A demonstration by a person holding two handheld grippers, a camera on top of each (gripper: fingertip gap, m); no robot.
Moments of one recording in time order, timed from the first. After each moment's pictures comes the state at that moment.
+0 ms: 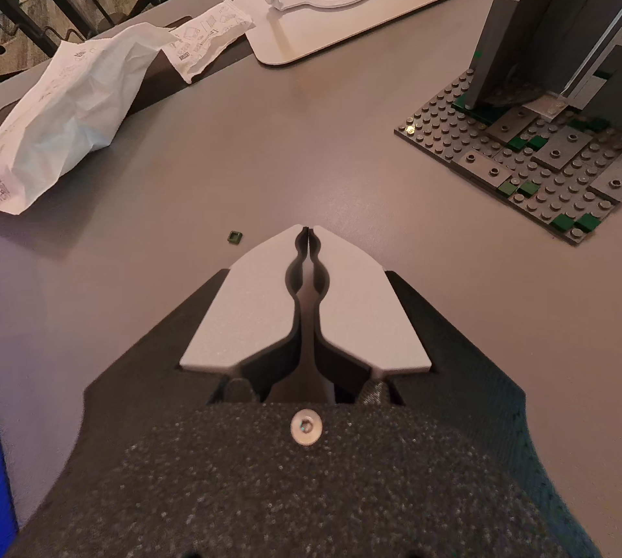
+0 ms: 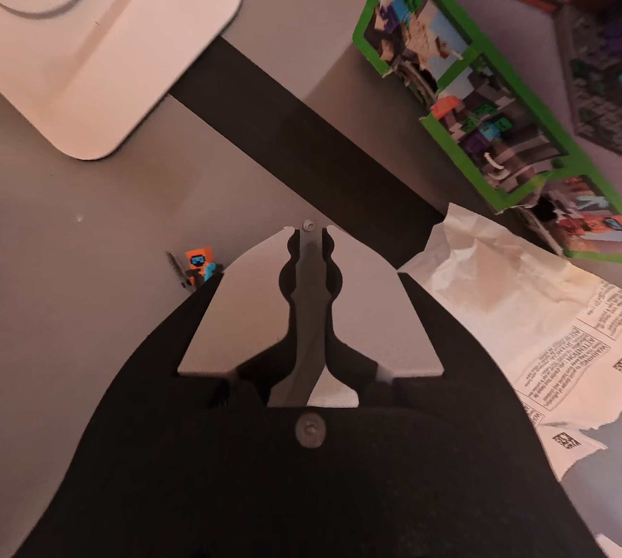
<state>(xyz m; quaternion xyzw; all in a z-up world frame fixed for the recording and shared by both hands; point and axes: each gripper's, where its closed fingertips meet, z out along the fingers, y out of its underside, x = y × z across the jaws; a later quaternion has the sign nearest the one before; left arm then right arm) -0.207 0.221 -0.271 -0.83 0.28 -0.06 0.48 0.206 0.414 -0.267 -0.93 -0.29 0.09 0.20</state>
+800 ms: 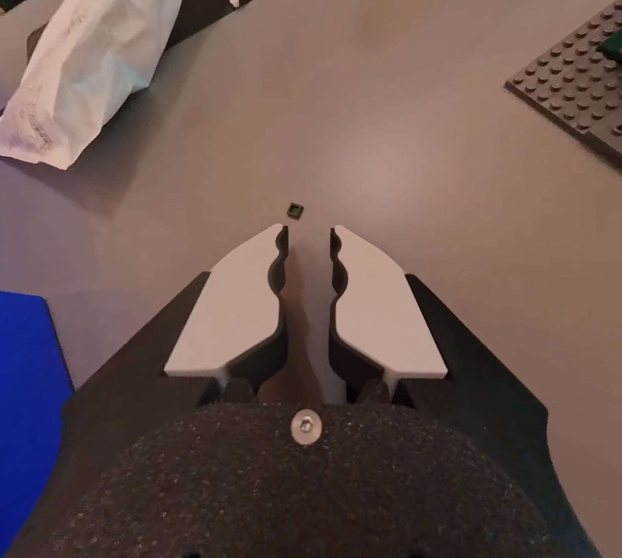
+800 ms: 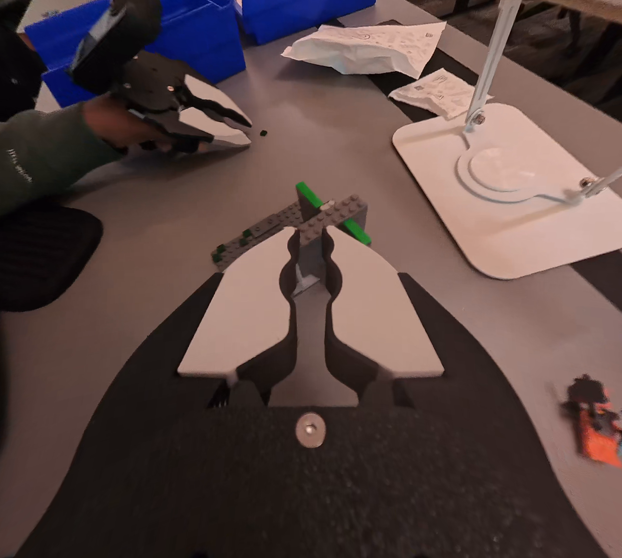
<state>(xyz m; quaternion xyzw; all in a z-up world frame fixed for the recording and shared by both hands) -0.247 0.243 -0.288 -0.88 0.25 0.01 0.41 0.002 0.226 -0.180 -0.74 -0.43 0.32 0.42</state>
